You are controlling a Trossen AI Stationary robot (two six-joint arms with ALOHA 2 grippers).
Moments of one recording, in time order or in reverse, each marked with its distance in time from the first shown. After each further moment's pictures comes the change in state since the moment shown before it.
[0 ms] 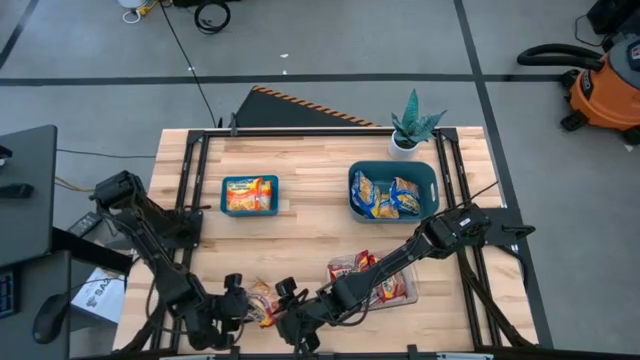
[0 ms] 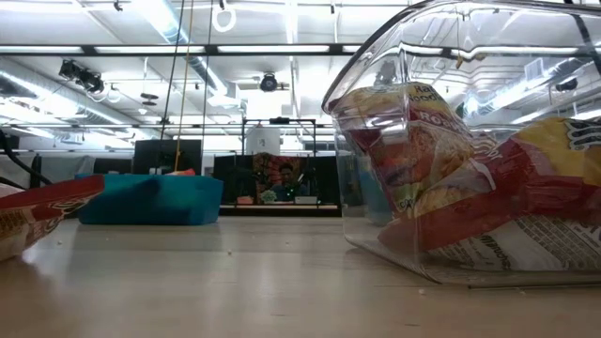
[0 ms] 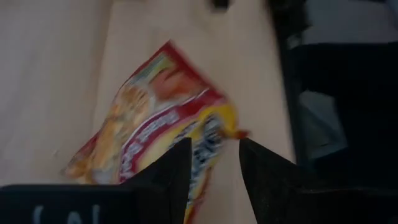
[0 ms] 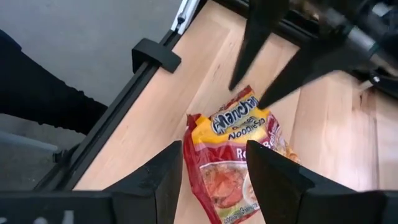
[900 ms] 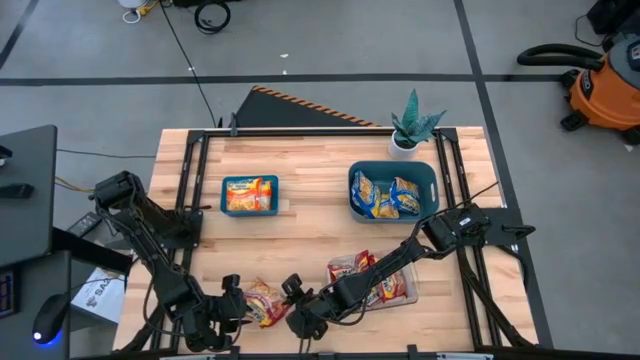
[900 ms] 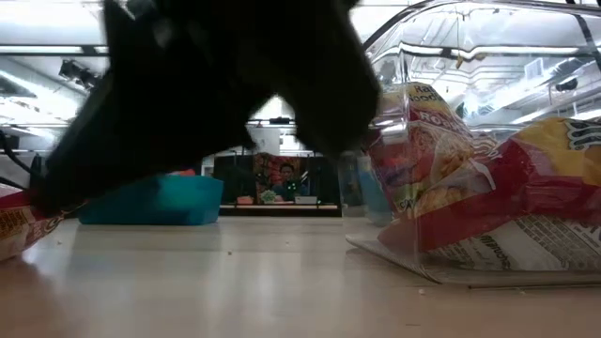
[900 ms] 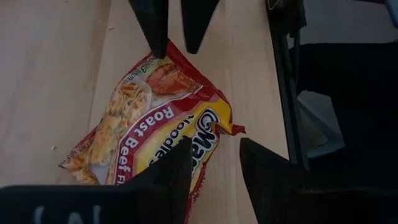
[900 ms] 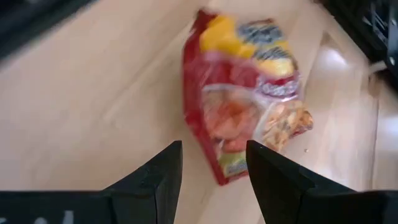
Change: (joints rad) left arm -0.014 -0.004 0.012 -0.020 -0.008 -0.026; right arm -0.011 -0.002 -0.268 0.173 0.087 -0.221
